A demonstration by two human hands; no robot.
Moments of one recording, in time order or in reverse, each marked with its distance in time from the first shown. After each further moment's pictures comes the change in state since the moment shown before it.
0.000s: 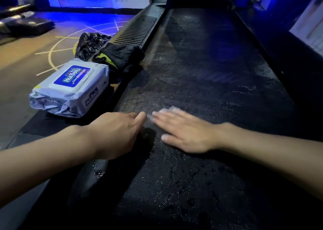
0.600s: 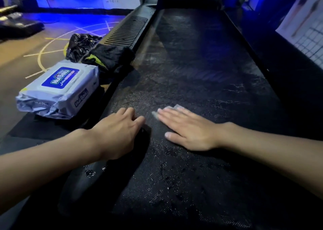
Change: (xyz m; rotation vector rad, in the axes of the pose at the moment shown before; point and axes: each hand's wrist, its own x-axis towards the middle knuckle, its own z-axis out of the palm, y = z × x) left_hand 0.015 0.015 0.007 0.048 -0.024 -0.069; right_hand -0.030 0.010 0.003 -0.004 0.018 0.077
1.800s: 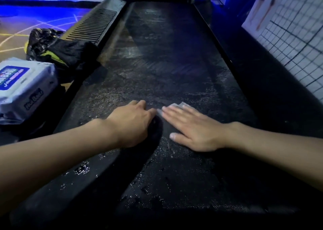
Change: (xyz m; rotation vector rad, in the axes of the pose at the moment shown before) left_hand 0.071 0.077 -0.028 -0.160 0.051 0.041; right_hand -0.087 0.035 0.012 -0.014 -0.017 0.129
